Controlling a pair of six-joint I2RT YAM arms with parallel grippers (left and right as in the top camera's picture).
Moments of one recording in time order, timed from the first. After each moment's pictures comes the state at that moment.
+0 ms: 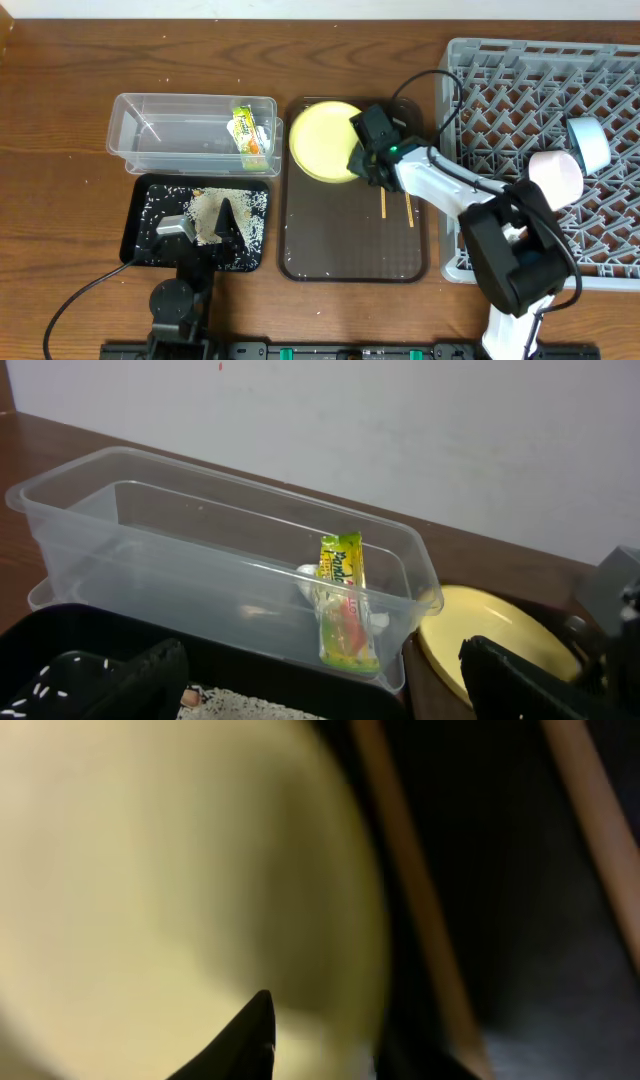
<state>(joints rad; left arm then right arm) -0.10 0.01 0.02 -0.11 -0.11 -0.30 0.53 1.99 1.23 -0.39 0.05 0.92</state>
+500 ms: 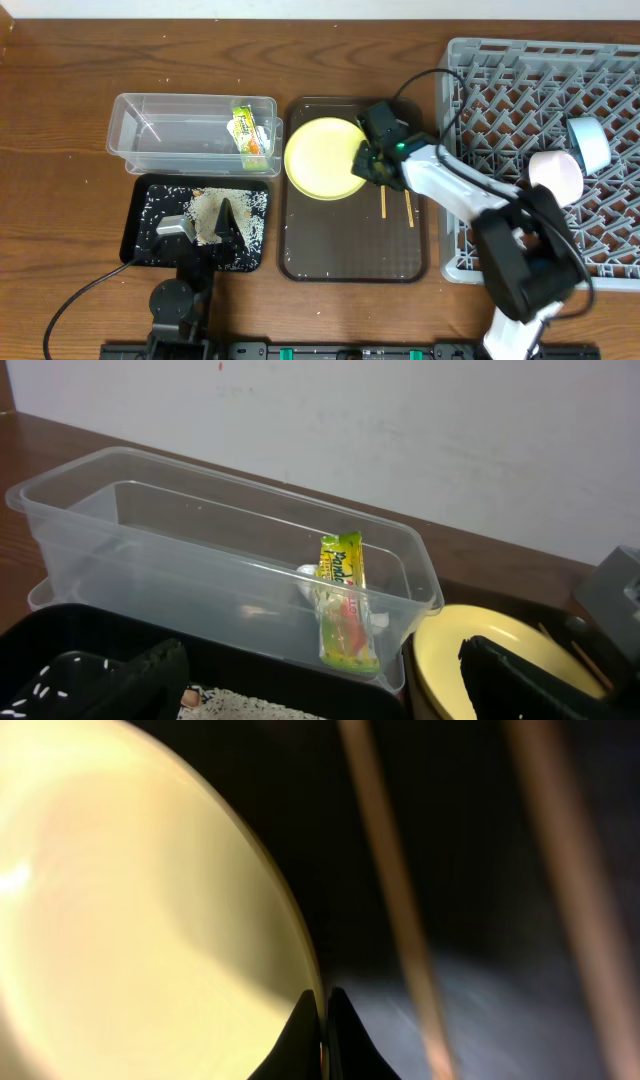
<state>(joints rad) -0.10 0.01 0.02 -0.11 -0.11 -0.30 0.51 1.91 1.22 -0.49 0.01 0.85</state>
